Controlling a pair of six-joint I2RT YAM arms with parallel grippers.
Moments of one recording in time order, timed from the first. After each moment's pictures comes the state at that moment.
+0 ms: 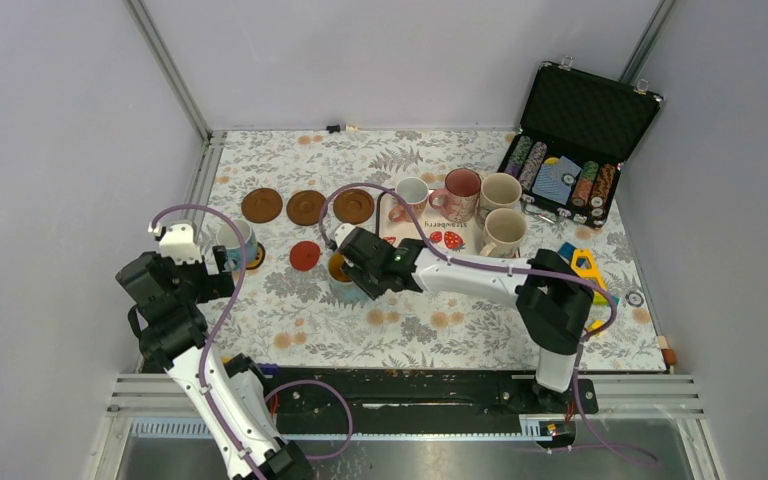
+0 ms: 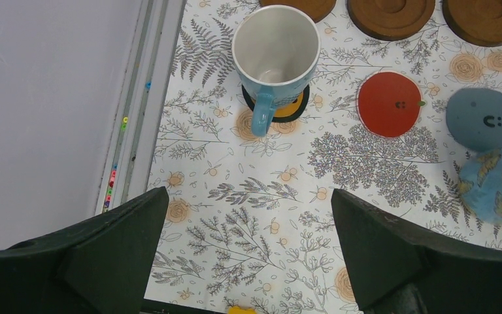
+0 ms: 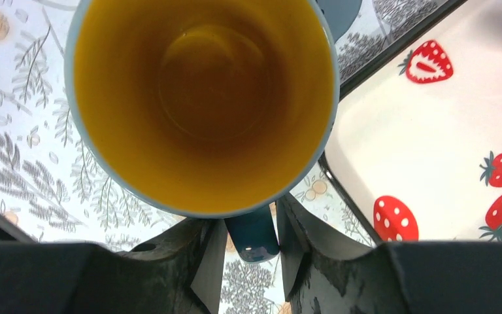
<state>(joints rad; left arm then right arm) 0.66 0.56 0.78 -0.80 0.44 0.33 1.08 1.81 1.33 -0.51 0.20 0.10</state>
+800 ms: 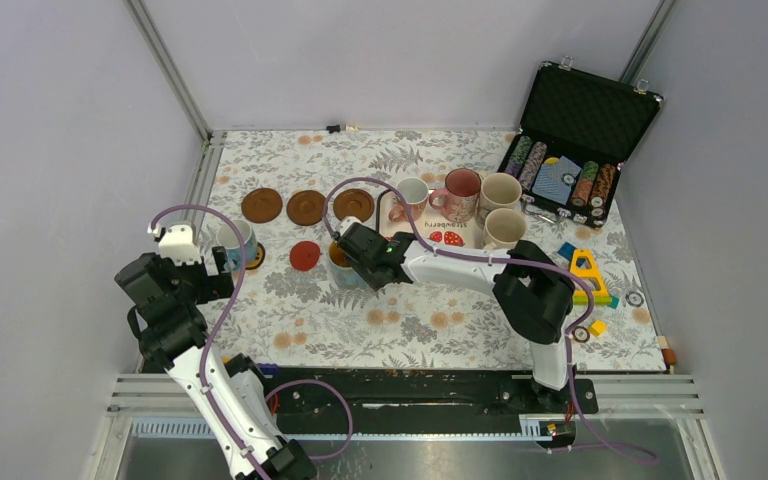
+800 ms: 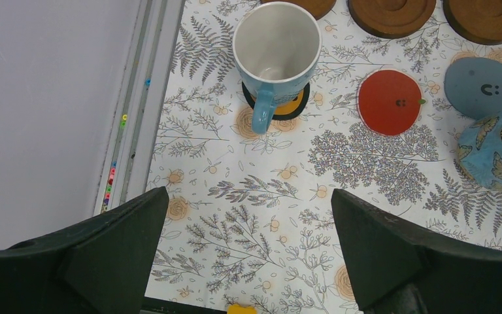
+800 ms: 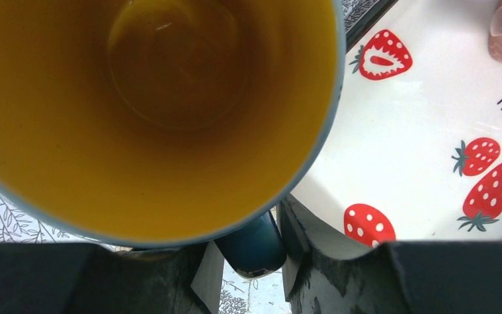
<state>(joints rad) 0.68 0.56 0.78 -0.81 0.45 0.33 1.03 1.94 1.42 -0.54 0.31 0.14</state>
